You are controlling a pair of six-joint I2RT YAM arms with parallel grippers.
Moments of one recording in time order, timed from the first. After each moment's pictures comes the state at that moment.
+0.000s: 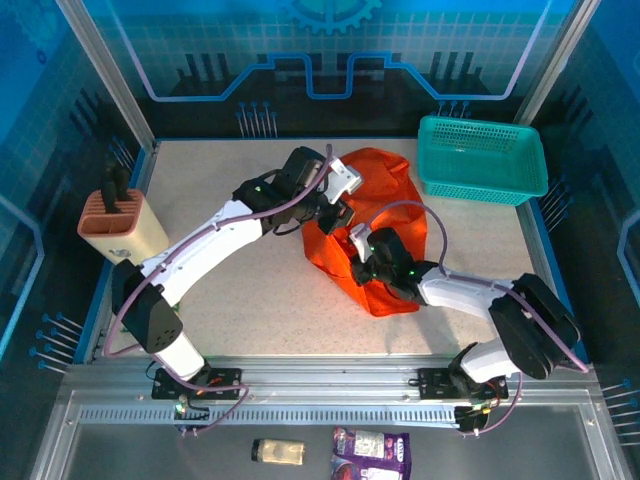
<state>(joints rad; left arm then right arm) -0.67 1.63 1.58 -0.69 0.29 -0.01 0.66 1.44 0.64 0.11 0.02 0.07</state>
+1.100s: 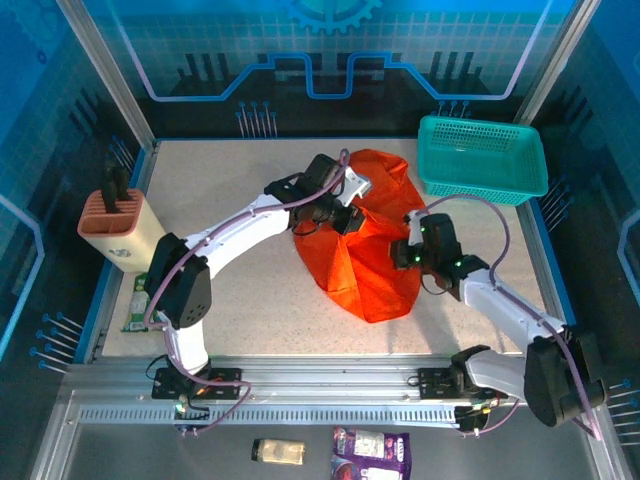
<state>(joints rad) -0.65 1.84 1.59 -0.58 0.38 -0.12 0.36 1.15 0.62 -0.20 -0.18 0.32</state>
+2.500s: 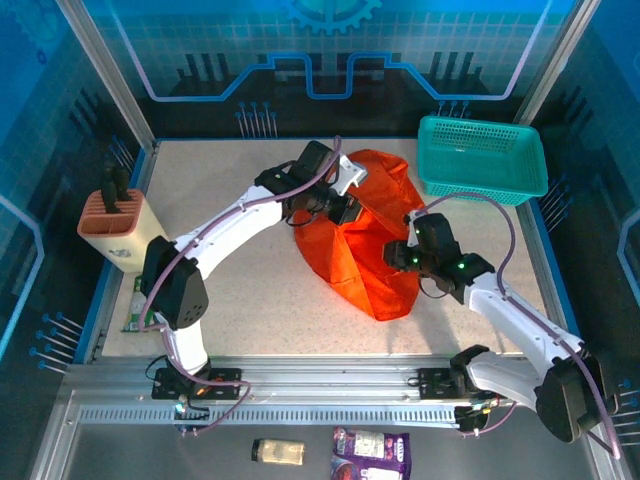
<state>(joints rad) -0.62 1.83 1.69 -0.69 0.39 -0.11 0.45 1.06 0.72 -0.43 -0.09 0.46</state>
